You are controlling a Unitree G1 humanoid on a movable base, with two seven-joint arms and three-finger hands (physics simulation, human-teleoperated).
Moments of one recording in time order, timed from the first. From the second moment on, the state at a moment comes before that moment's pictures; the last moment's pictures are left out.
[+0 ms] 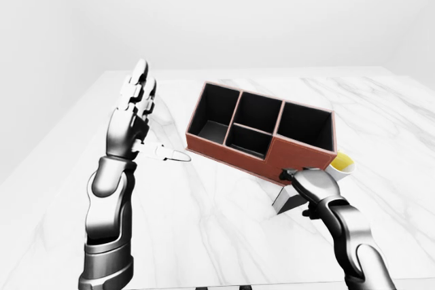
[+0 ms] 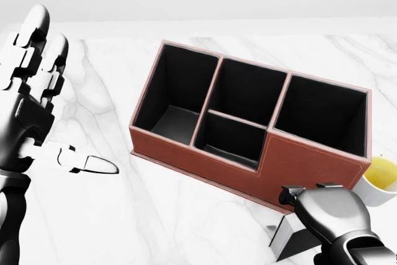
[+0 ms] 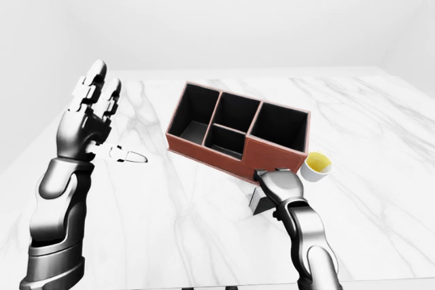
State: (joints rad) left arm -0.27 0.18 0.19 -0.30 -0.12 0.09 -0.28; right arm 0.10 -0.22 -0.09 -0.29 -1.33 -0.09 0.58
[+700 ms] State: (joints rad) left arm -0.26 0.19 0.20 -0.32 -0.13 0.09 -0.28; right arm 0.09 -0.24 -0.05 -0.17 -1.43 -0.09 0.48
